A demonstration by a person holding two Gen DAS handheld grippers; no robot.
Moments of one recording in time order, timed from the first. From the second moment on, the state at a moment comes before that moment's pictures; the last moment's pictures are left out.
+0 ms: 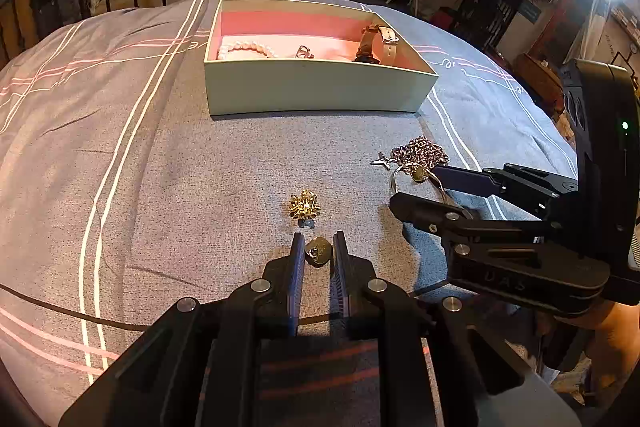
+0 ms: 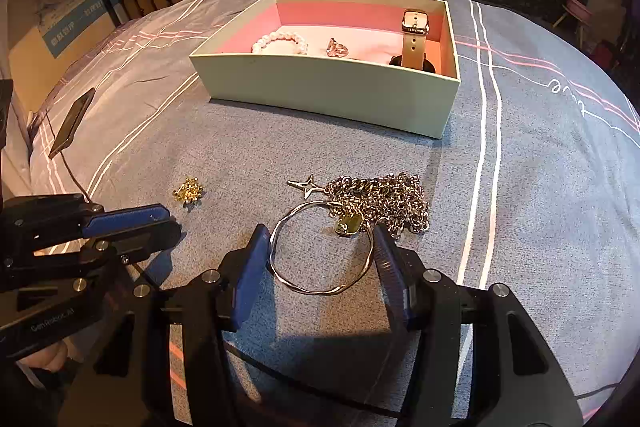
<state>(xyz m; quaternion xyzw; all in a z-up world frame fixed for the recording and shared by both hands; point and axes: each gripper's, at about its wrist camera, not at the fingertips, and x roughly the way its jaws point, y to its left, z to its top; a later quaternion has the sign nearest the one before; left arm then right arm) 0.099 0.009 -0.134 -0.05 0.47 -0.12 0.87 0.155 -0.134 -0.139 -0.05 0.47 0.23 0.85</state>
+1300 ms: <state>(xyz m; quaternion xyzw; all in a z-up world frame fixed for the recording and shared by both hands) 0.173 0.013 -0.044 -0.05 0.38 -0.08 0.92 0.185 -0.130 -0.060 -0.06 0.37 0.24 0.90</state>
